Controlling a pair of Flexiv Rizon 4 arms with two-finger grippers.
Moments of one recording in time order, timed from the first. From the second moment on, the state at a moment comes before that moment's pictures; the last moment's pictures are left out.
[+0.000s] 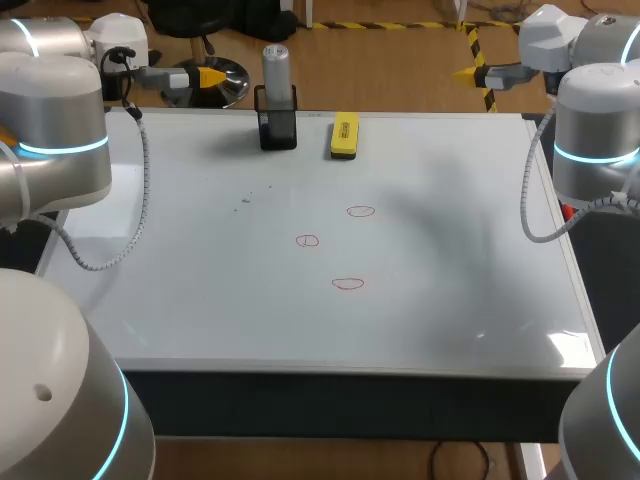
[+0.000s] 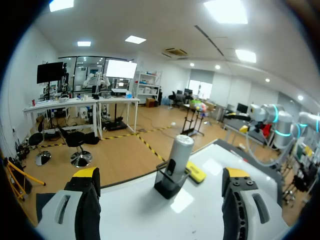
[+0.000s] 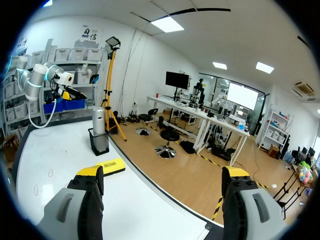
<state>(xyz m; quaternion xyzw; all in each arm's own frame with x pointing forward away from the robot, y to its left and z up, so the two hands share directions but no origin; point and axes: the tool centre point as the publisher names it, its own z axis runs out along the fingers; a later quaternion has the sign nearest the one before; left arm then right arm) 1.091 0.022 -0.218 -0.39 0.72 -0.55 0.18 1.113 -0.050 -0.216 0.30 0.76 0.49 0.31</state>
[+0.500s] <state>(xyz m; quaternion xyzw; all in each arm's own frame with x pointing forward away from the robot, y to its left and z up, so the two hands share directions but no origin) 1.096 -0.001 -0.207 -0.27 0.74 -0.59 0.17 1.113 -0.050 -0.216 0.30 0.76 0.49 0.31</state>
